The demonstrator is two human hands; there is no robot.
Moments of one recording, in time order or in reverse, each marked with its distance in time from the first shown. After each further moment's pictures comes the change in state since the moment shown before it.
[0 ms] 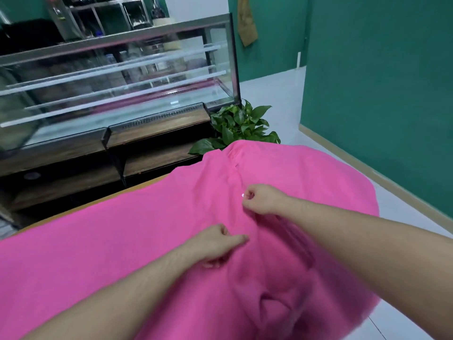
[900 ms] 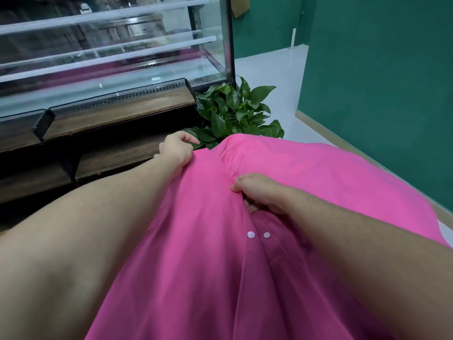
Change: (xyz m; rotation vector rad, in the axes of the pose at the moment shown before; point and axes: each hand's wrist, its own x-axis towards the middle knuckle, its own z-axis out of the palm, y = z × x) left_hand 0.296 0.013 -0.170 -0.382 0.691 0.046; right_hand 0.156 0.026 0.002 0.610 -0.153 0.182
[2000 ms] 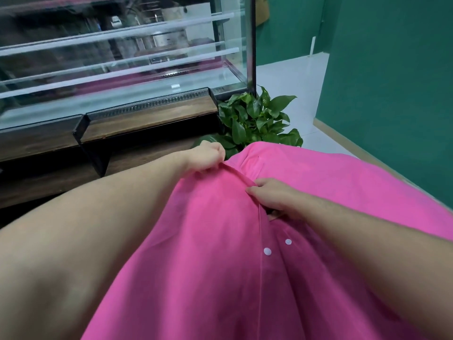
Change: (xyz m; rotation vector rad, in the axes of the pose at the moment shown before) left_hand -0.050 0.038 -0.045 0.181 -0.516 0.151; right_hand -0.021 -0.025 0.014 -0.107 0.057 0.014
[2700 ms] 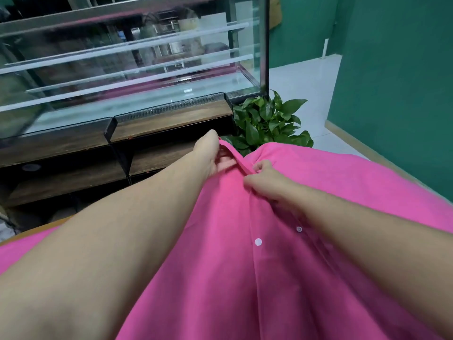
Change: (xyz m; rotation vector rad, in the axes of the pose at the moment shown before) left_hand -0.065 0.034 -0.007 -0.981 0.340 -0.286; right_hand -0.028 -0.038 0.024 0.043 0.080 -0.099
